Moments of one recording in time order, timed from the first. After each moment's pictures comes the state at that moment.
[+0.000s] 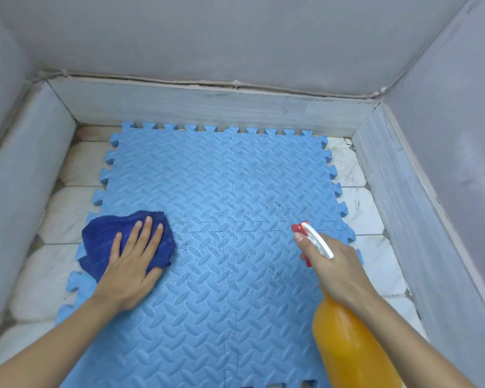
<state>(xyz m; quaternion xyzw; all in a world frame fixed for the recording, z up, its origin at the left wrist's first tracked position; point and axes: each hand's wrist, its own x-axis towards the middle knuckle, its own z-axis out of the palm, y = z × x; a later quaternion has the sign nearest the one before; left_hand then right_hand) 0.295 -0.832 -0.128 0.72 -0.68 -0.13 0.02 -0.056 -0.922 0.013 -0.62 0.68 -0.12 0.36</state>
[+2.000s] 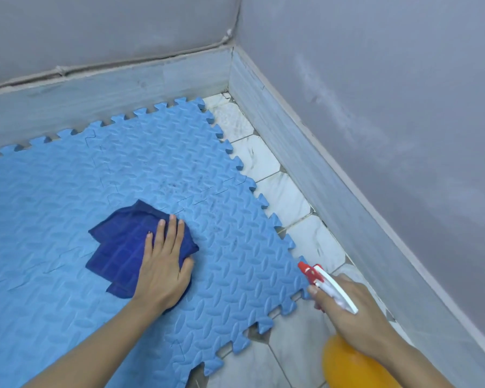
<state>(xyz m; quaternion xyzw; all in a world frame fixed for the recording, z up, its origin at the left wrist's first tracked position) 0.095 -0.883 -0.112 0.58 -0.78 -0.20 0.07 -0.201 -0.756 0.010 -0.51 0.77 -0.17 0.34</state>
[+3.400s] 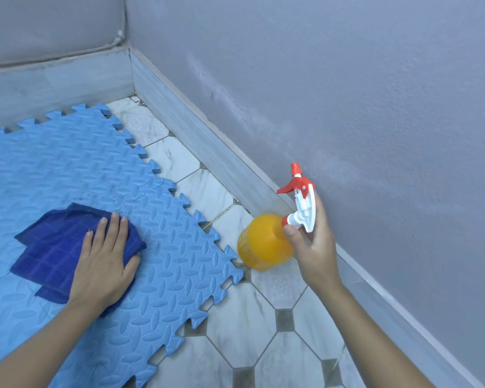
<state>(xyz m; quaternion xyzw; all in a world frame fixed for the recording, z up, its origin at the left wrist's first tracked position) 0.055 -0.908 -0.117 0.52 -0.85 -0.11 0.02 -0.257 -0.754 0.032 -0.41 0.76 -0.46 0.20</state>
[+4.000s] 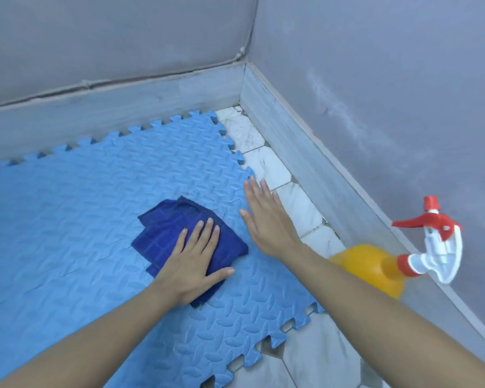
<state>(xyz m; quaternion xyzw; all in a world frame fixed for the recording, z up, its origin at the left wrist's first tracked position) 0.082 -0.903 -0.103 0.46 -0.87 -0.19 -0.01 -0.129 -0.927 -0.064 -0.73 0.66 -0.08 0.14</state>
